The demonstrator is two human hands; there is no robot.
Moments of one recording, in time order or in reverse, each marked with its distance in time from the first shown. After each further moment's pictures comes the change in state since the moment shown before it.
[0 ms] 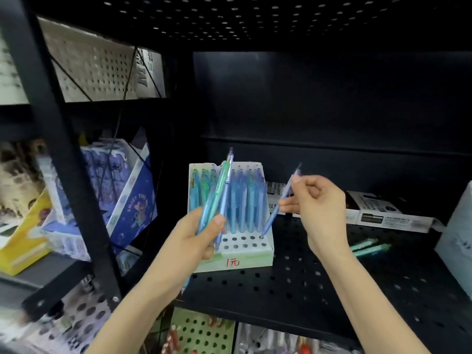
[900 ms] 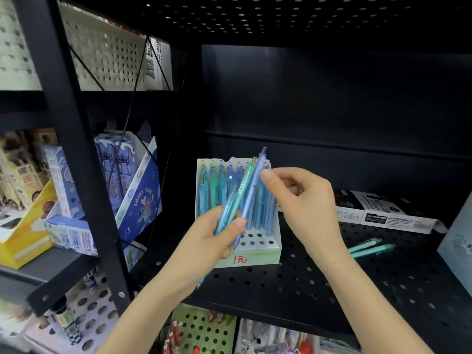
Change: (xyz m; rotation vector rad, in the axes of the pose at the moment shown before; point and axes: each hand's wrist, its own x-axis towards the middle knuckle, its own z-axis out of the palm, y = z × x) left_hand 0.000 -0.001 0.004 -0.103 -0.086 0.006; right_hand -0.023 -0.022 0.029 -0.409 -0.114 -0.262
